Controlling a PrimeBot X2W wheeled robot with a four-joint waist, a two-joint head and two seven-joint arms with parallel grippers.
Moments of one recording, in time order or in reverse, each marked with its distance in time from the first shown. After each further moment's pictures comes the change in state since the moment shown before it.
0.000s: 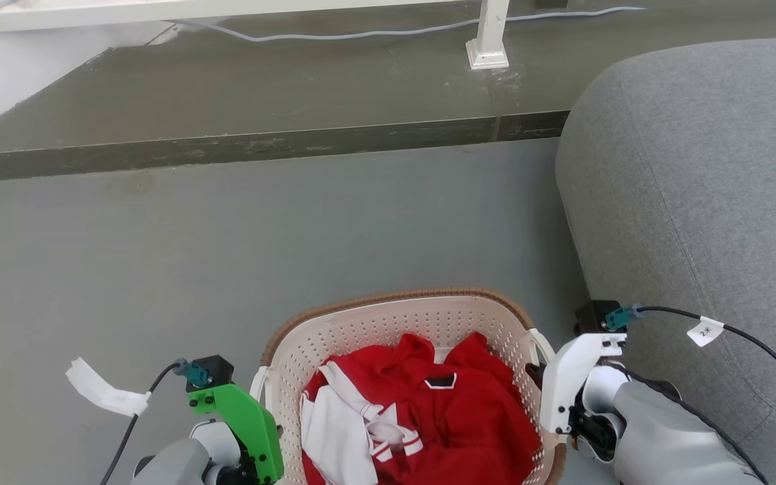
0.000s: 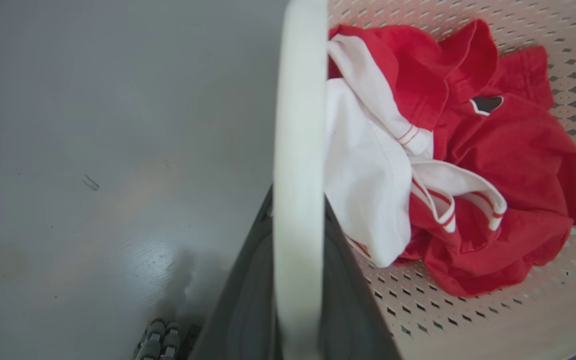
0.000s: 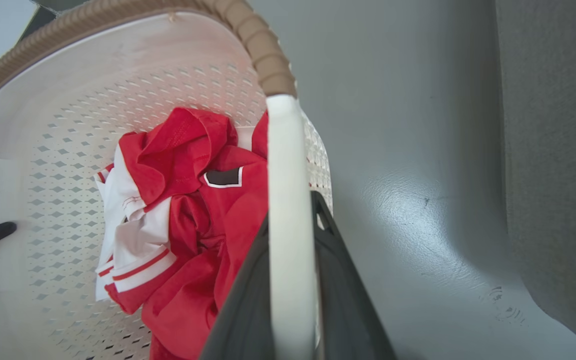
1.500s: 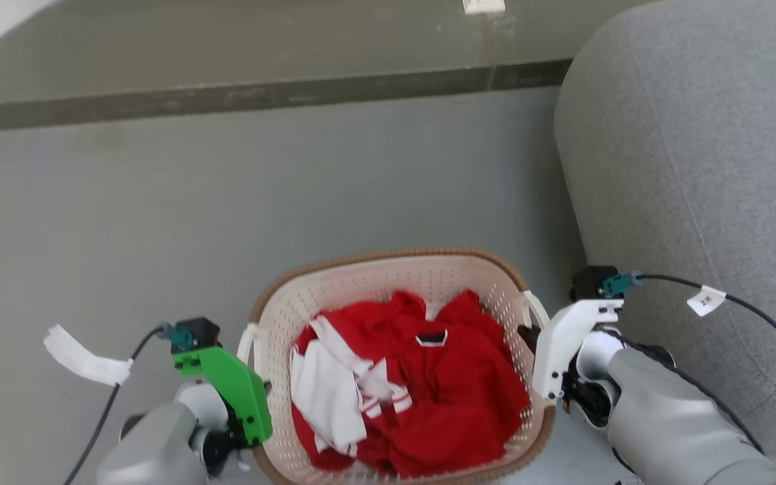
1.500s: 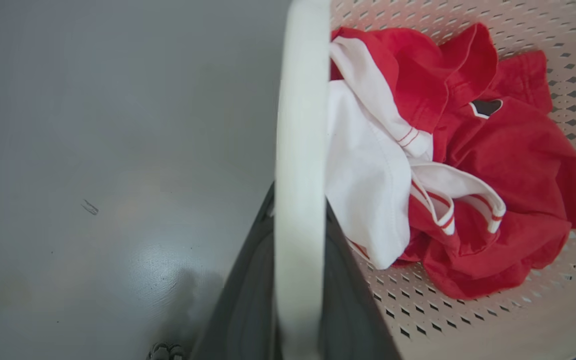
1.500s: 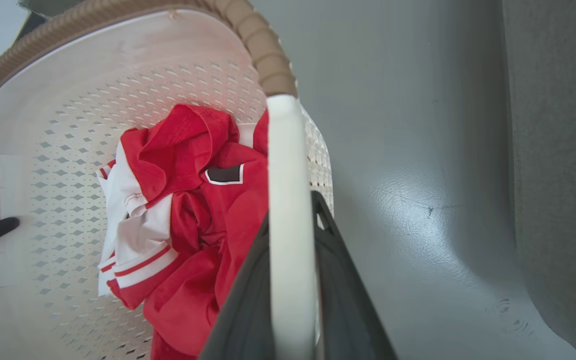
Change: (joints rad) left arm -0.068 0.030 -0.025 -0.018 -0.026 0.000 -0.027; right arm -0.073 0.001 0.039 0.001 0.044 0.000 -0.021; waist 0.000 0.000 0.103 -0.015
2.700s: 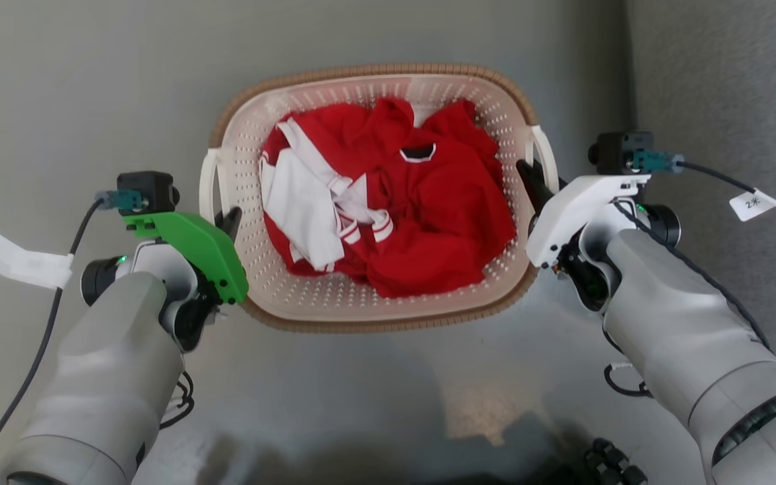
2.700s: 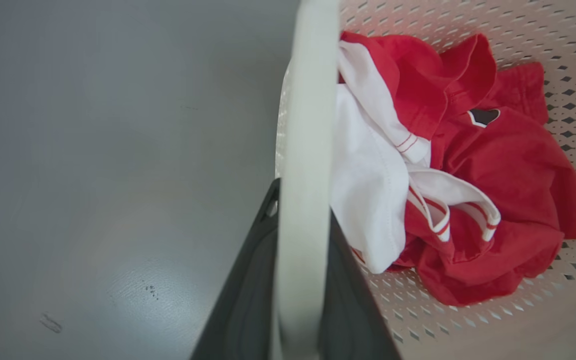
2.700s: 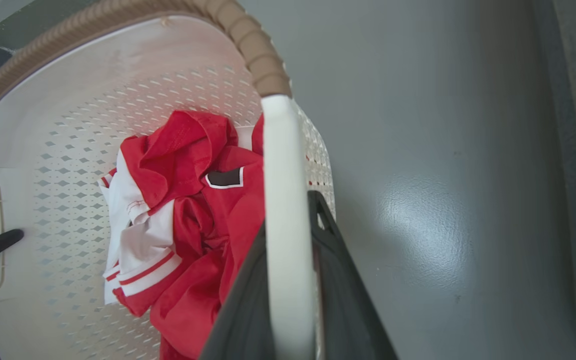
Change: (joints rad) left arm -0.277 0.040 0.015 -0.034 0.036 -0.004 -0.219; right arm -0.251 -0.008 -0.024 -0.029 -0.004 0.001 -0.246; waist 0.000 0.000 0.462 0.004
